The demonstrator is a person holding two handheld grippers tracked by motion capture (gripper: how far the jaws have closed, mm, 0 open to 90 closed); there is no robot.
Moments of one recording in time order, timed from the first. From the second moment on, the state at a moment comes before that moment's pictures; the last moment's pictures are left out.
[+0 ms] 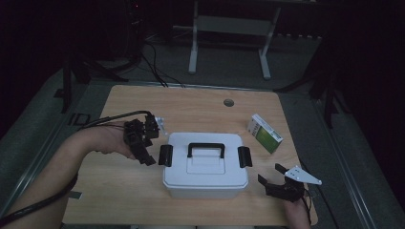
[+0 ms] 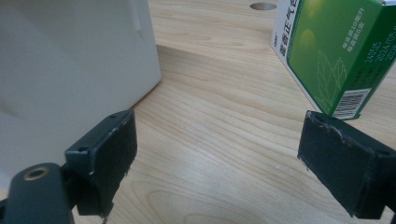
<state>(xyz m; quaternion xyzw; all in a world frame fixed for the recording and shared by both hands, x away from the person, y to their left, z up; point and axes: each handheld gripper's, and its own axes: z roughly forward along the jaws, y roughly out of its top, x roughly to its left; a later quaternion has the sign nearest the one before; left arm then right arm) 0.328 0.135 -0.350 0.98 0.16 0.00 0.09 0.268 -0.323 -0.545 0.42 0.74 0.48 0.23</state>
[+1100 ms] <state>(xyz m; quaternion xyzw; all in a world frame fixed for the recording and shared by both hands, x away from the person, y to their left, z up) 0.353 0.042 -0.344 0.99 0.07 0.02 0.07 0.268 -0.324 -0.545 0.42 0.74 0.48 0.22</state>
